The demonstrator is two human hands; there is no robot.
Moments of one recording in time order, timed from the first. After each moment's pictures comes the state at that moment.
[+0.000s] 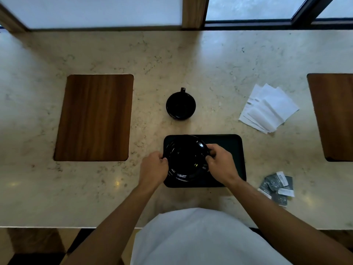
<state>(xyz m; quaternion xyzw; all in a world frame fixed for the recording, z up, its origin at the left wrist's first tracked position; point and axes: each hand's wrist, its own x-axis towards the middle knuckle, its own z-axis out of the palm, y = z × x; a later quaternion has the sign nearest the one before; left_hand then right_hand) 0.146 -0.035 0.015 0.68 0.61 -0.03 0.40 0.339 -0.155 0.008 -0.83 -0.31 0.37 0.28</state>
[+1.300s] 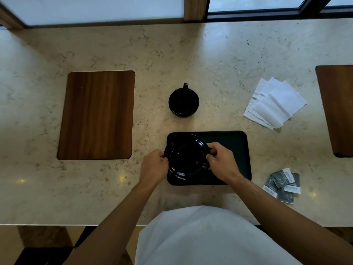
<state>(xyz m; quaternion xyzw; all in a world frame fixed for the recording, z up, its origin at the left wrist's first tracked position) 0.134 -0.029 -0.002 0.69 0.60 -0.06 0.39 0.334 -0.153 -0.005 -0.81 -0.28 0.43 0.30</state>
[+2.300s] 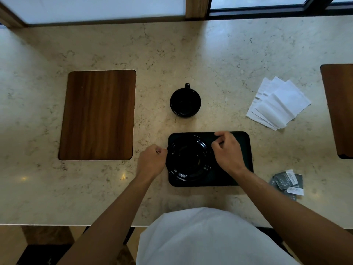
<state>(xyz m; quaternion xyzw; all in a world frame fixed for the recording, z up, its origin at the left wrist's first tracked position) 0.139 -0.006 0.003 0.64 0.64 -0.05 0.42 0.354 -0.131 -0.006 -0.84 -0.25 0.35 0.32</state>
